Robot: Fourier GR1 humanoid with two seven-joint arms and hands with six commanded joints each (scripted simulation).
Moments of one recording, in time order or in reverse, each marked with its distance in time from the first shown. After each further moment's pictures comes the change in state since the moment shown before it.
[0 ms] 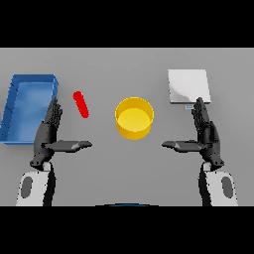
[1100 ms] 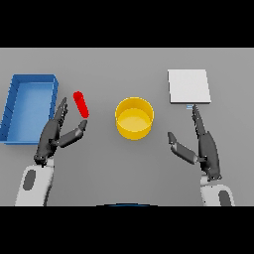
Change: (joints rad) left arm -0.064 0.080 -0.064 0.092 -0.149 -0.022 0.012; right arm 0.134 -0.048 0.136 -0.146 0.263 -0.063 -0.086
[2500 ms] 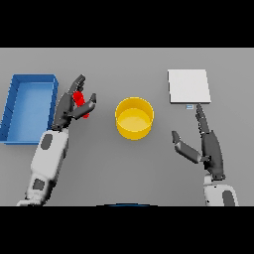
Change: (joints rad) left arm -0.432 -0.041 0.141 0.570 0.022 0.045 -0.185; right arm -0.001 -0.016 -0.019 -0.014 -0.020 0.008 0.005
